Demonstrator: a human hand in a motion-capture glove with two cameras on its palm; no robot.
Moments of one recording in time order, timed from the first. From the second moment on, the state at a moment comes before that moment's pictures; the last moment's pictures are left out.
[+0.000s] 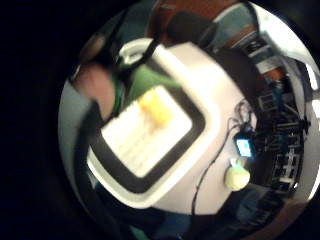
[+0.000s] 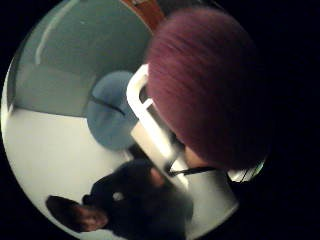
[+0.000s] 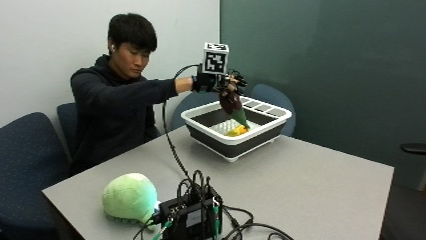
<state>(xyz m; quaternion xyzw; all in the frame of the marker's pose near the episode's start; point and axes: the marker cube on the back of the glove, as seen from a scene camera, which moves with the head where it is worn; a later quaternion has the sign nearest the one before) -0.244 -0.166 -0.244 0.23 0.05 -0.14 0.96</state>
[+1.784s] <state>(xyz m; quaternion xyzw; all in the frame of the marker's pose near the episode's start) -0.201 -0.123 -0.282 0.43 -0.13 -0.14 0.88</state>
